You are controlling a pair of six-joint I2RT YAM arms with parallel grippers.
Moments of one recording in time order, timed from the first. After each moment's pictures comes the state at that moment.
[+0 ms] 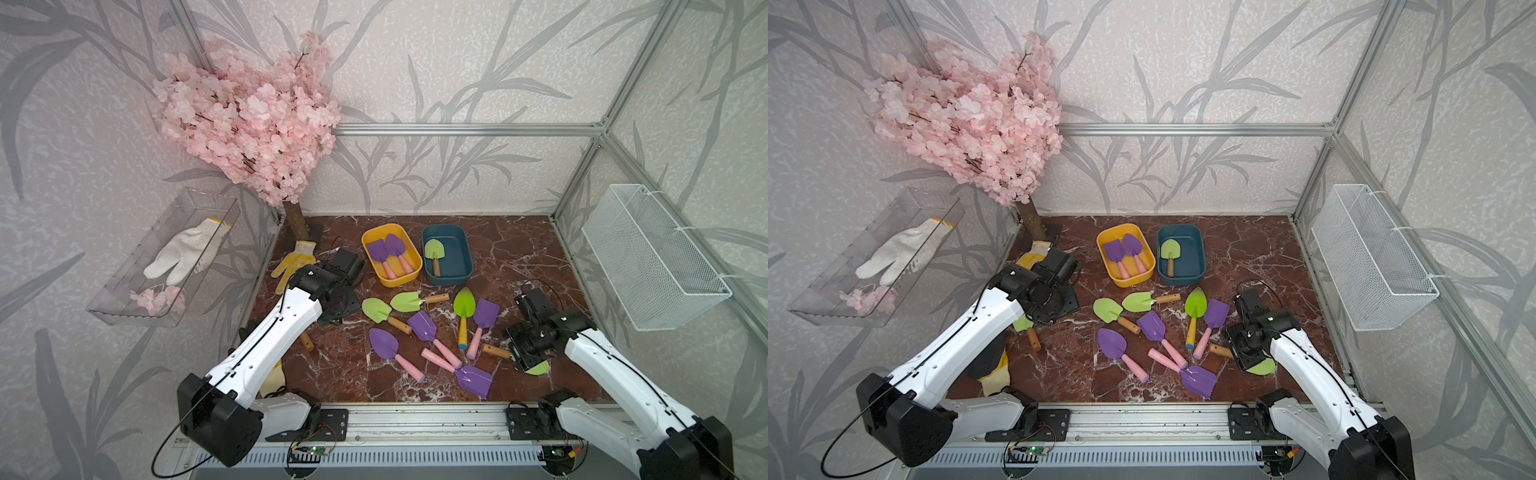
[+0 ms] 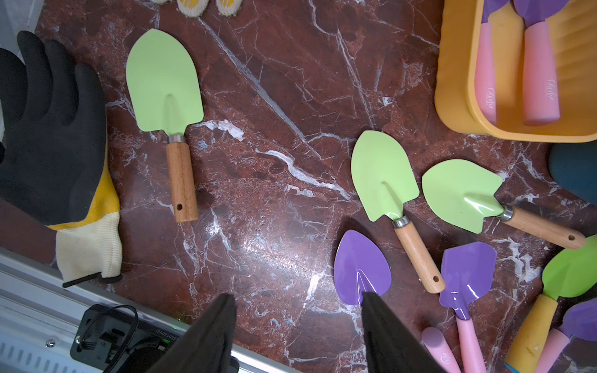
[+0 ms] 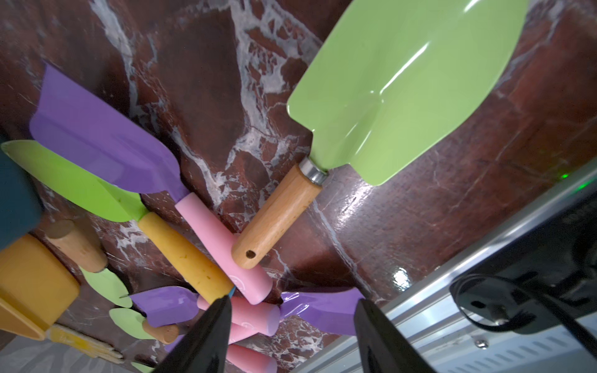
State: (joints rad) left arm -0.44 1.26 1.20 -1.26 -0.22 -0.91; right arm 0.32 1.00 0.70 -1.04 -0.18 1.57
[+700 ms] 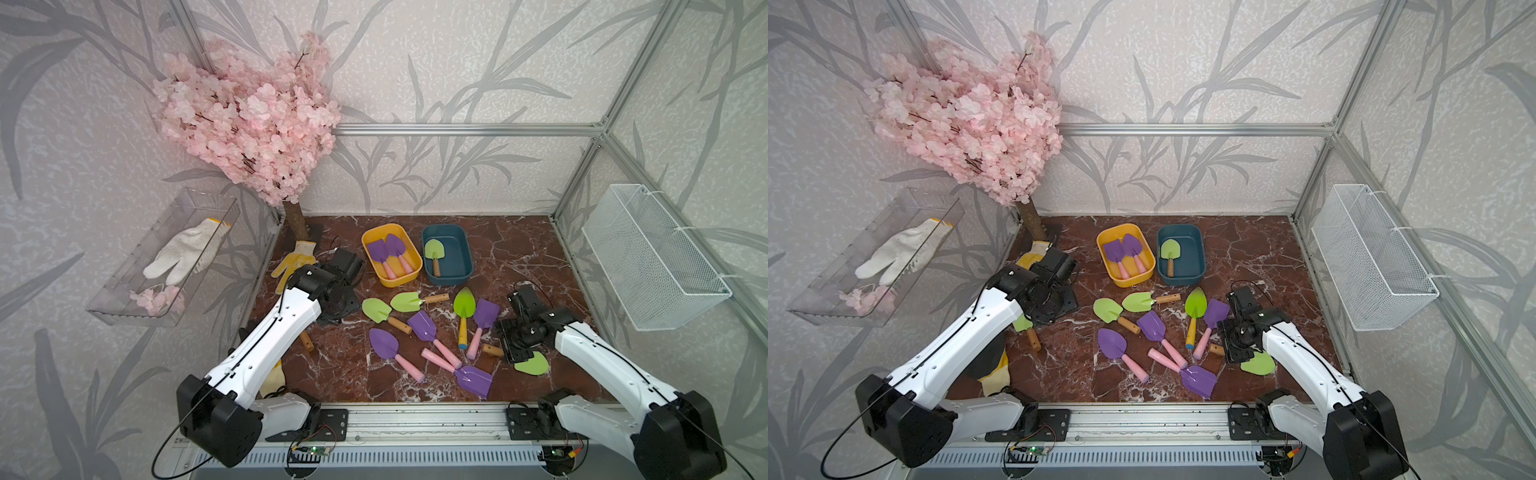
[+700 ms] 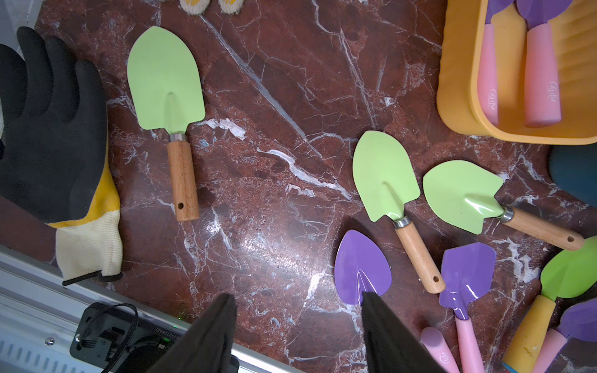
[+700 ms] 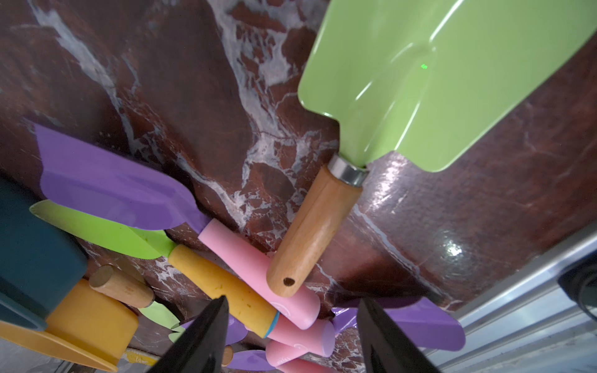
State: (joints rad) left arm -0.43 1.25 1.20 -1.26 -0.21 -0.90; right arm 0.34 1.10 0.65 -0.87 -0.21 1.80
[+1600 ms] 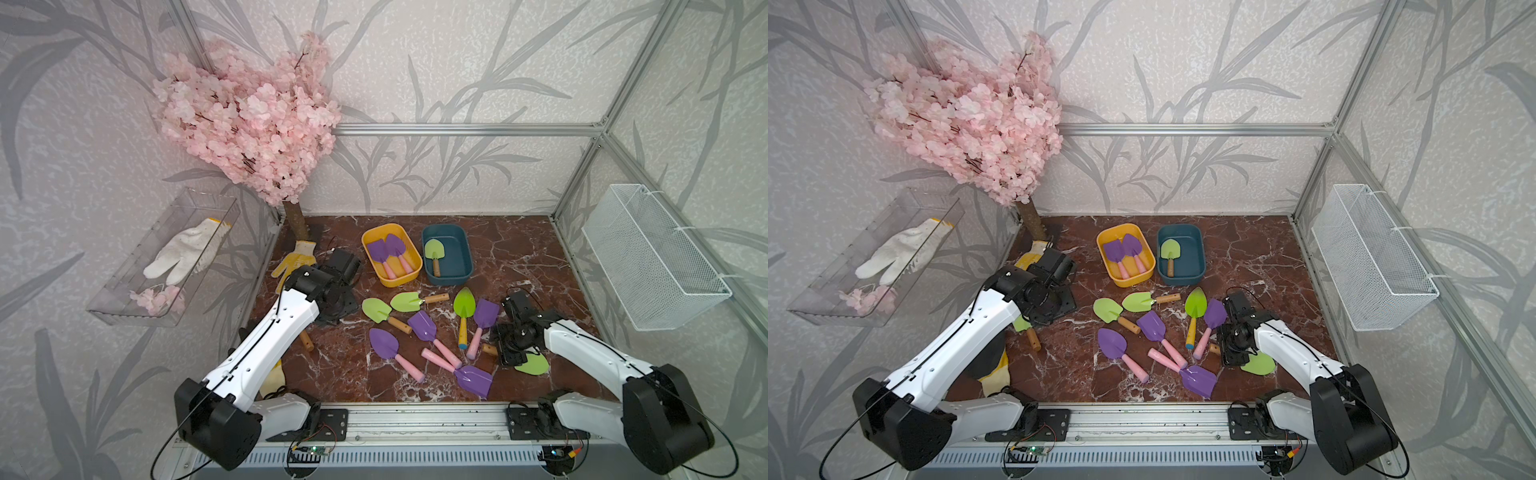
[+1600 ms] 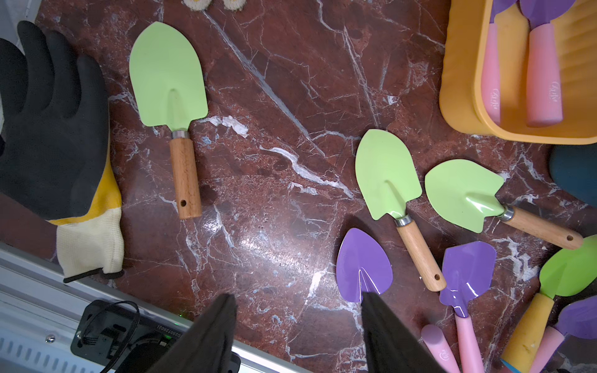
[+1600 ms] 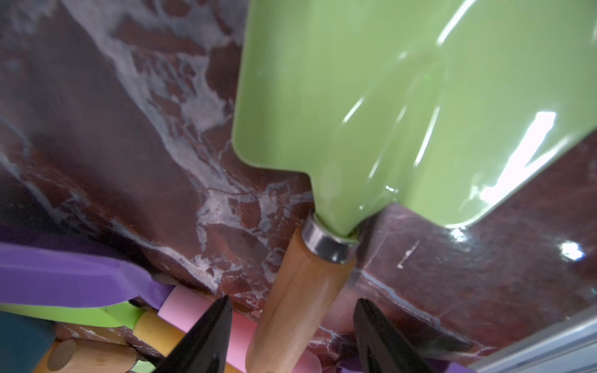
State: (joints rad) left arm -0.42 1.24 1.19 -1.27 -0.20 -0.89; right arm 0.34 1.21 0.56 -0.73 -0.21 1.88
